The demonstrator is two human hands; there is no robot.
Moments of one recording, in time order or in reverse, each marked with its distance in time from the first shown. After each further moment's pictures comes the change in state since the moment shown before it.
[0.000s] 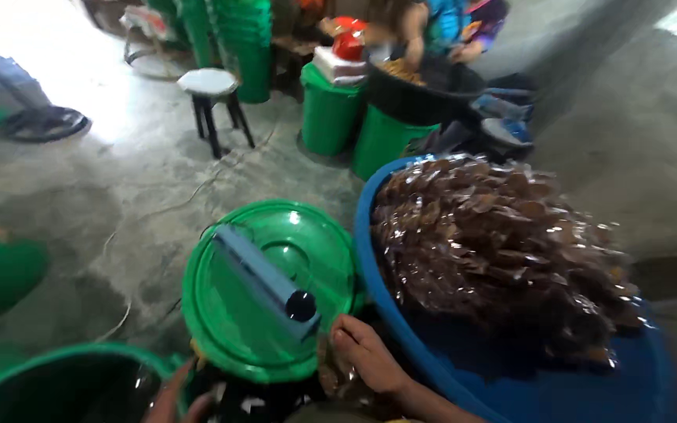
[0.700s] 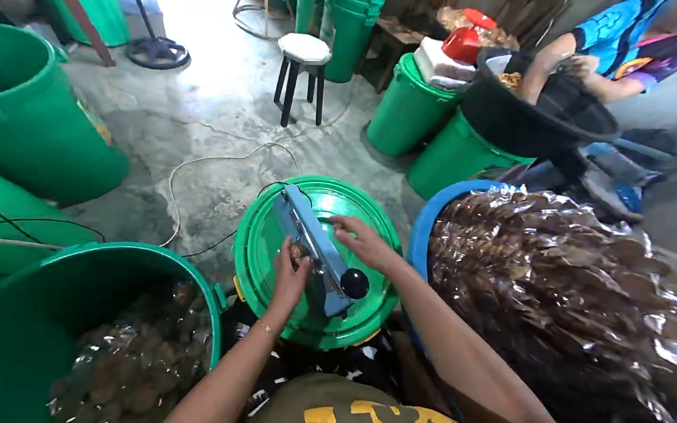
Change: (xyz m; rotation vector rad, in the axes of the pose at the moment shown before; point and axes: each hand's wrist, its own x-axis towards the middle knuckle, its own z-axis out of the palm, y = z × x) left_hand 0.124 0.085 0.083 -0.739 0.199 -0.127; right_hand 0.154 -0.067 0.018 -0.826 -0.283 0.093
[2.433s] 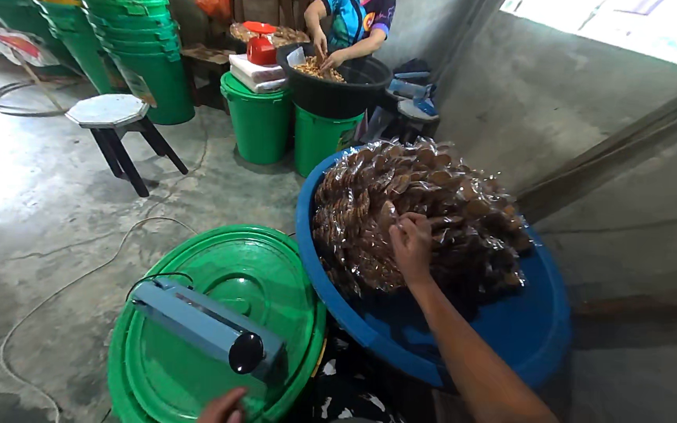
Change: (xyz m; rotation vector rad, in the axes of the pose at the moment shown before) left_hand -0.068 0.015 -0.028 0.502 -0.557 0.558; right_hand -0.181 0.183 -0.054 -0.292 1.482 0.215
